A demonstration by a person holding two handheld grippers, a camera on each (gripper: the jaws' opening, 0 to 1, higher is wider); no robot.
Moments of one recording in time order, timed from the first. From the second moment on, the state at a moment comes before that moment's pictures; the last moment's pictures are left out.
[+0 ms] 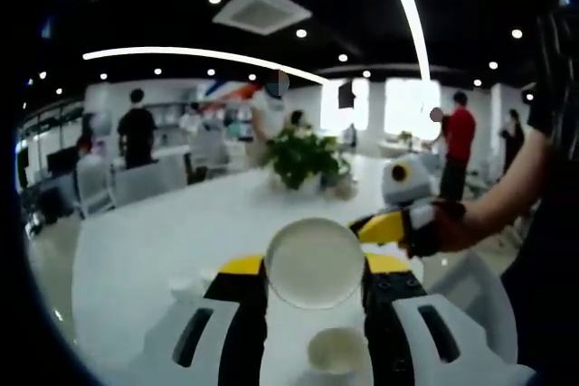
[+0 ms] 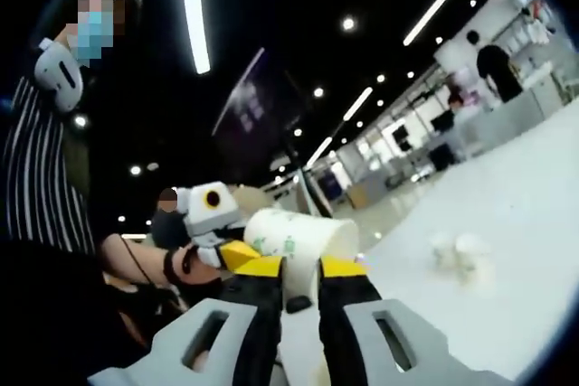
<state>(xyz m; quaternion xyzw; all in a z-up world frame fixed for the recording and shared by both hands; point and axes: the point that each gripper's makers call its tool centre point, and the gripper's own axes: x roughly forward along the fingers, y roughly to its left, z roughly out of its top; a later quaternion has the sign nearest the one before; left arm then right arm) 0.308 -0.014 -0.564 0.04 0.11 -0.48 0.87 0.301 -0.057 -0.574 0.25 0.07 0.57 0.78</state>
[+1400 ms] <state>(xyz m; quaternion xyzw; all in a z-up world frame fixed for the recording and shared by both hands) 0.305 -0.002 -0.577 0.05 0.11 -0.47 0.88 0.282 -0.046 -0.558 0.28 0.09 0.60 0.74</state>
